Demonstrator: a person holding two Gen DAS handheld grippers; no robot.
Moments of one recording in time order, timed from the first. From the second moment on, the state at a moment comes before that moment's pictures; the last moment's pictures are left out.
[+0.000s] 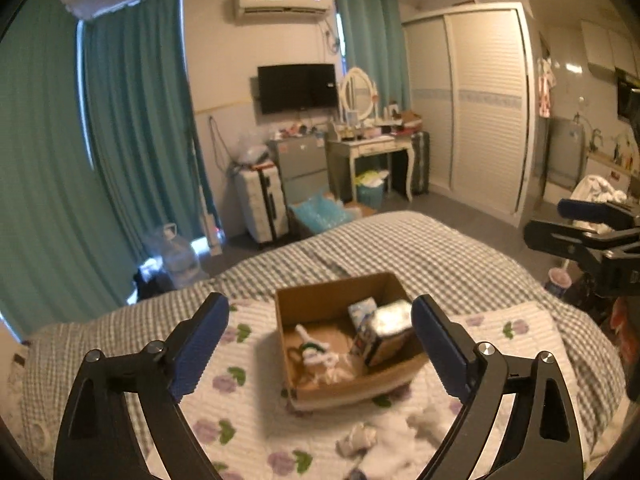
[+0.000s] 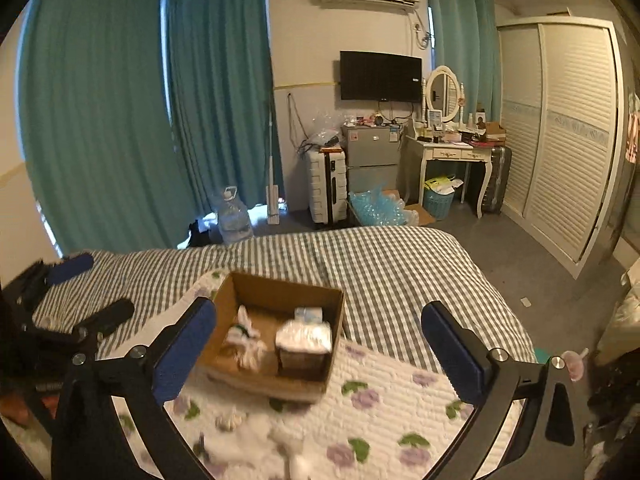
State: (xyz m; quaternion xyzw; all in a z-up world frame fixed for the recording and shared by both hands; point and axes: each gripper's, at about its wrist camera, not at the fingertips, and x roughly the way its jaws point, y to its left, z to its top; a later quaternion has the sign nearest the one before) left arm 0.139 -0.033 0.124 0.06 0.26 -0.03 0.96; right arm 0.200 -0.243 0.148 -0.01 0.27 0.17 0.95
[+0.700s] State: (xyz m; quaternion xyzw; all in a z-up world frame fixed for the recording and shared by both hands) left arm 0.110 -0.061 -0.080 0.00 0.43 -0.03 0.90; right arm 0.176 -0.235 -0.129 -0.05 0.47 0.20 0.86
